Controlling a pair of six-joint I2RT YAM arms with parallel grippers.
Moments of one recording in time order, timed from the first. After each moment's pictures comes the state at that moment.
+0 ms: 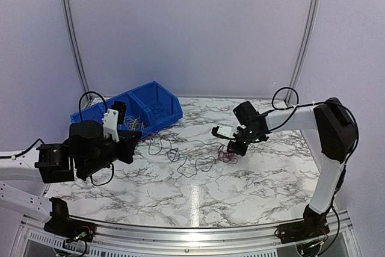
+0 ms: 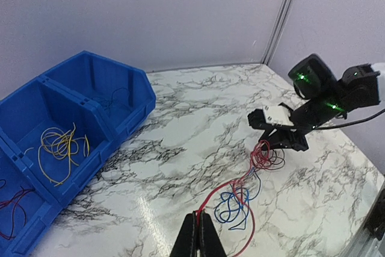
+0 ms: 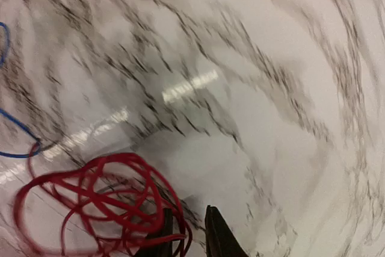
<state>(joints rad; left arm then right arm) -1.14 0.97 0.69 -0.08 -0.56 -0.39 0.55 1.86 1.17 -0.38 -0.12 -0.62</state>
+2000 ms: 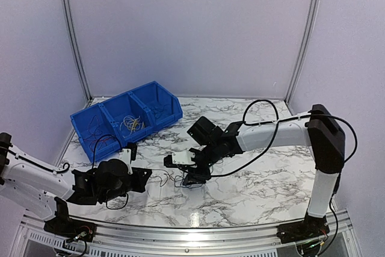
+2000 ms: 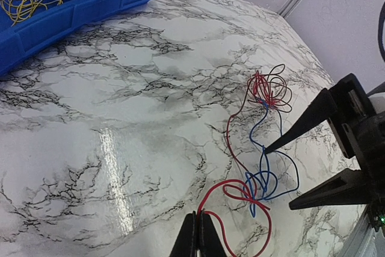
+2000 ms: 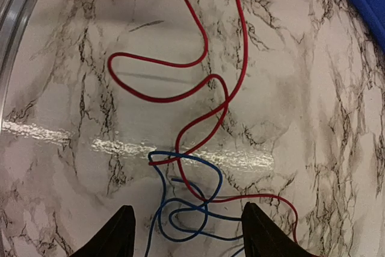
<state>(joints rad) -1.14 1.28 0.35 0.39 -0.45 -0.76 0.98 1.89 1.30 -0.45 -0.34 -0.64</state>
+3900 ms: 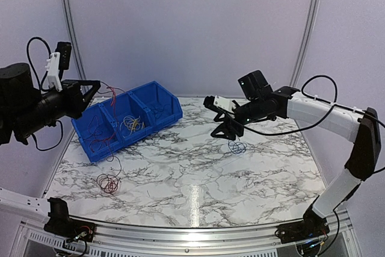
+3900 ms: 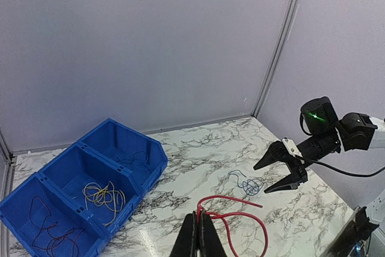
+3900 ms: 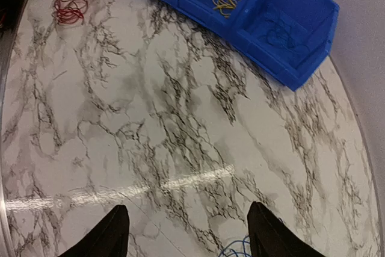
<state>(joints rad) -1.14 0.83 1.25 -0.60 -0.60 -0.31 0.62 1.58 1.32 -0.56 -0.39 -0.60</state>
